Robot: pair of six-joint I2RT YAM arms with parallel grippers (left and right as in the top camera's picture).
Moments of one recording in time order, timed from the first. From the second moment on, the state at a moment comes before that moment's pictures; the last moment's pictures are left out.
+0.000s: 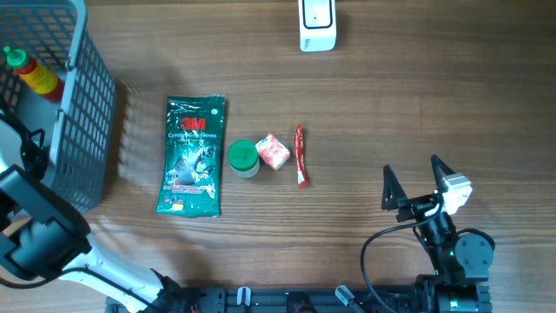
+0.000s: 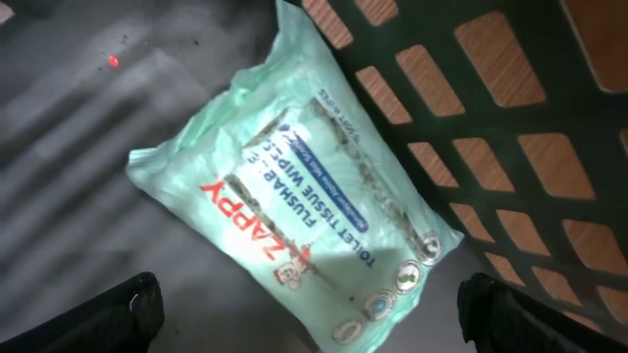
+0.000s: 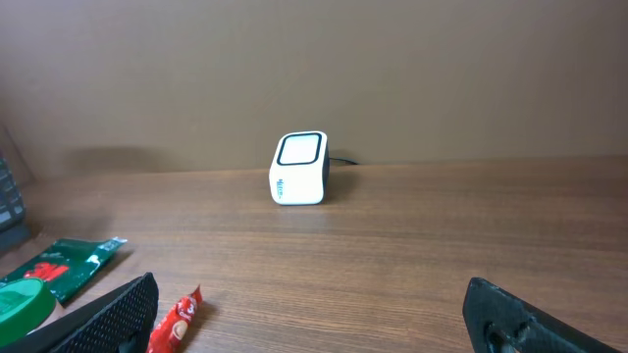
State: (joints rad) left arm 0.72 1.99 1.50 -0.73 -0.33 -1.65; right arm -0.03 0.02 0.01 0.02 -0.28 0.15
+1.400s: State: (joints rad) left arm 0.71 1.87 1.50 -0.84 -0.35 -1.52; right arm -0.03 0.02 0.01 0.02 -0.28 0.15
